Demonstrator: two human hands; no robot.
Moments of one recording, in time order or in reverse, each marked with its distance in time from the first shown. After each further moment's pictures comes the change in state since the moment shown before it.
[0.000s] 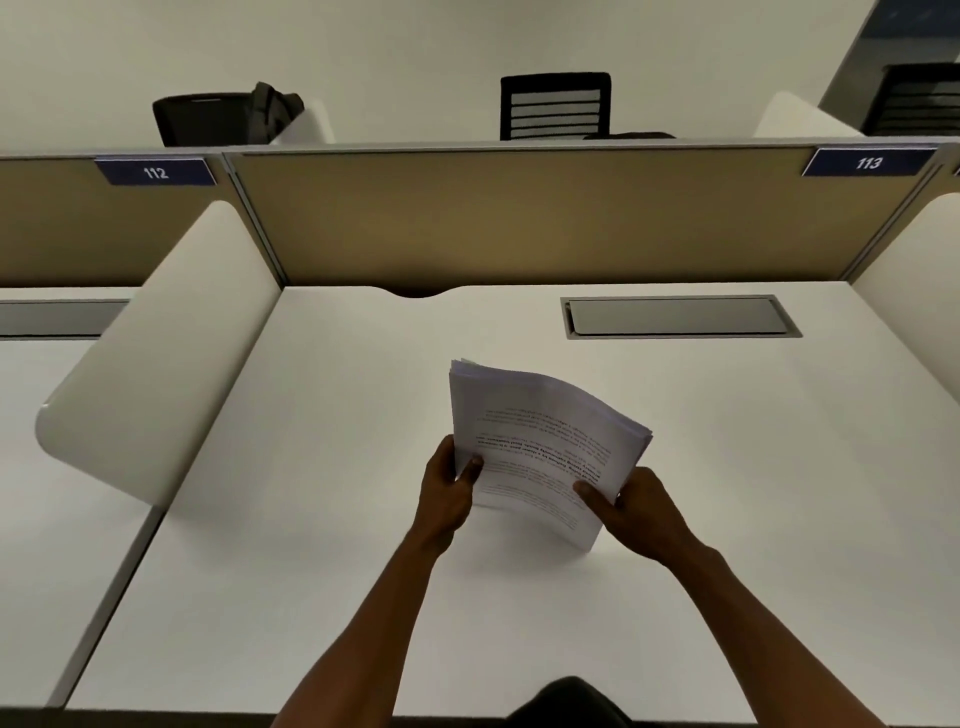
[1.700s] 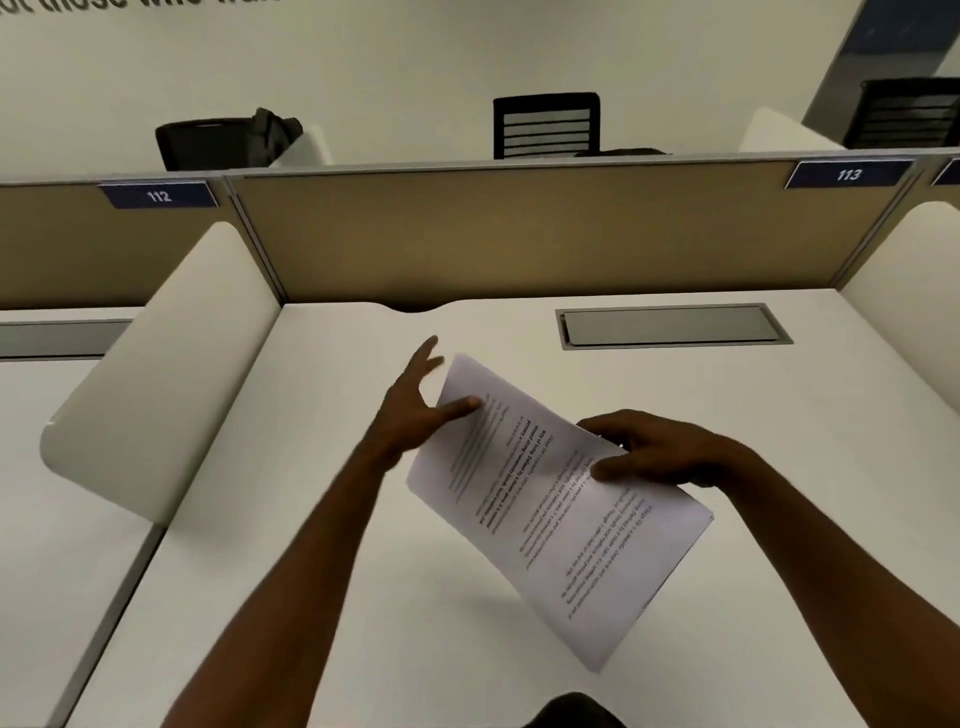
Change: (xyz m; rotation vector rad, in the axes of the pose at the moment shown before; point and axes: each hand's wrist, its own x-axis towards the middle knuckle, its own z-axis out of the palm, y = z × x) left_hand 0.049 0.116 -0.044 0.404 -0.158 0.082; right_hand 0.035 -0.084 -0.099 0.131 -0.644 -0.007
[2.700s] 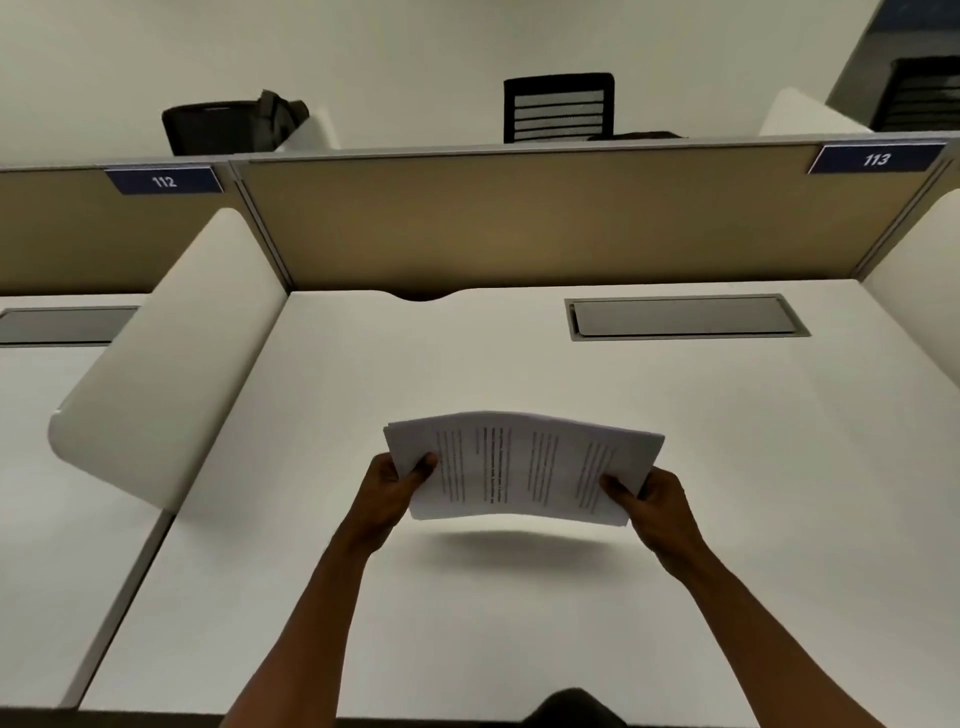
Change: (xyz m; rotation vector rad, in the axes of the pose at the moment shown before) left_hand -0.060 -0.098 0.014 -0.482 0.023 -0.084; right_hand 0.034 0.126 0.093 0.547 0.765 0.029
